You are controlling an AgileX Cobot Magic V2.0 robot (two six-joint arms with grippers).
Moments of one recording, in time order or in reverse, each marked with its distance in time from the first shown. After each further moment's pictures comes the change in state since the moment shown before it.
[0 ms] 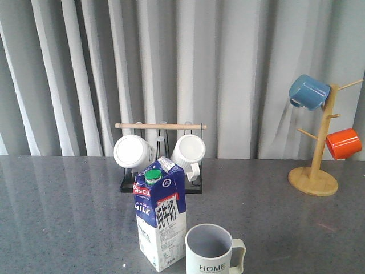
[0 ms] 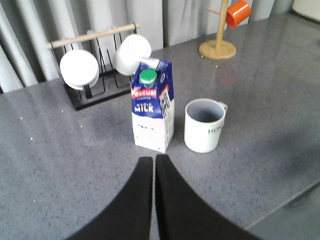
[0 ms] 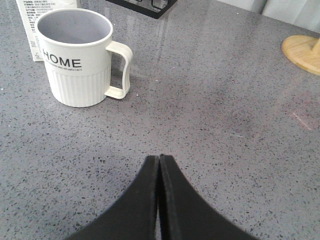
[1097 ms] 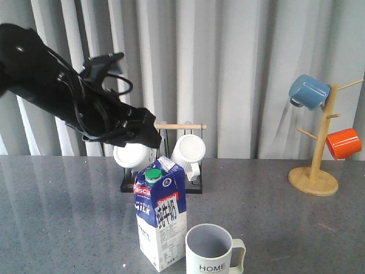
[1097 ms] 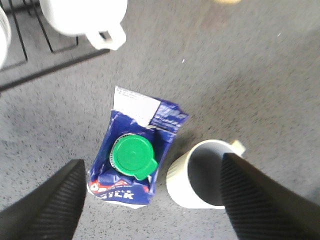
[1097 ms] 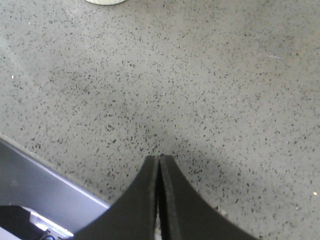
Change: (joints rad) left arm 0.000 1.184 -0.992 -0.170 0.227 -0.048; right arm 0.000 0.000 0.000 0.201 0.279 -0.176
